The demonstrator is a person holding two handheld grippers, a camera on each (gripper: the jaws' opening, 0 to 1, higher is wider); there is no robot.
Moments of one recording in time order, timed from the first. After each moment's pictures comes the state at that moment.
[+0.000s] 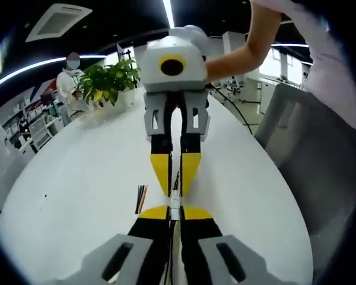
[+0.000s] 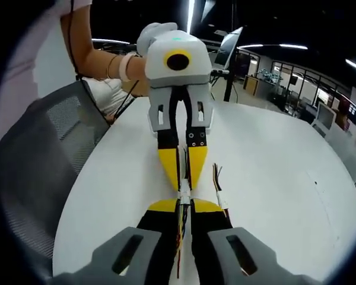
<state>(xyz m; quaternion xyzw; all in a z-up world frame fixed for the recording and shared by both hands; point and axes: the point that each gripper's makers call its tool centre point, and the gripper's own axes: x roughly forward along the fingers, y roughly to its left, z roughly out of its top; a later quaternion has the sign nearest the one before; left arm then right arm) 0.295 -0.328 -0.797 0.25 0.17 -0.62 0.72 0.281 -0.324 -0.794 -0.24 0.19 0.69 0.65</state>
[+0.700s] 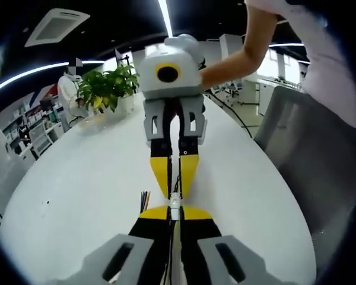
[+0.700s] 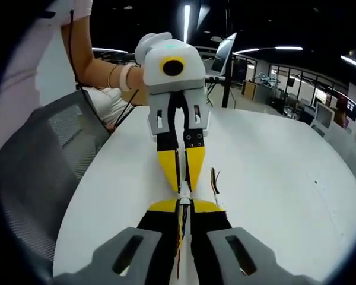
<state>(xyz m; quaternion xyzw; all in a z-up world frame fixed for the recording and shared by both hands) 0.297 -0.335 -0.785 0.25 0.16 -0.63 0.72 0.292 -0.324 -0.792 -0.22 0.18 0.69 0.66</state>
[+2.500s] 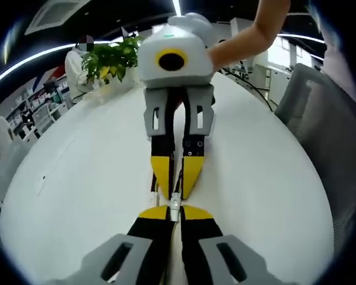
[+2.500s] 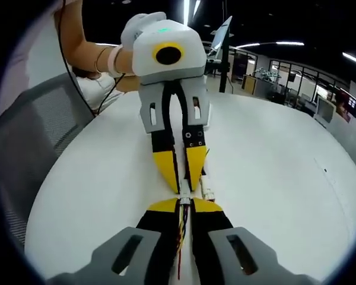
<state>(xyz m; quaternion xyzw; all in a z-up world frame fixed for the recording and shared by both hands) 0.332 -0.324 -0.844 0.28 0.22 -0.58 0.73 0.327 -0.315 -0.849 -0.23 0.20 0.69 0.66</state>
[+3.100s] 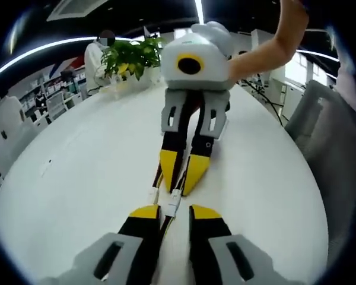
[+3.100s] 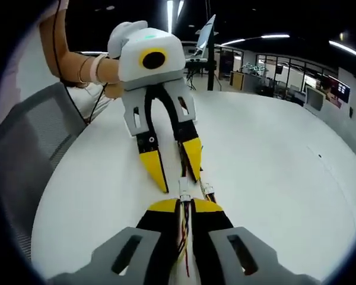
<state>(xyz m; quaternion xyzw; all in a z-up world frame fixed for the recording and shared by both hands) 0.331 -0.317 -0.841 0.24 0.23 -0.55 0.77 0.323 -0.320 -0.846 -0.20 0.22 0.66 0.69</state>
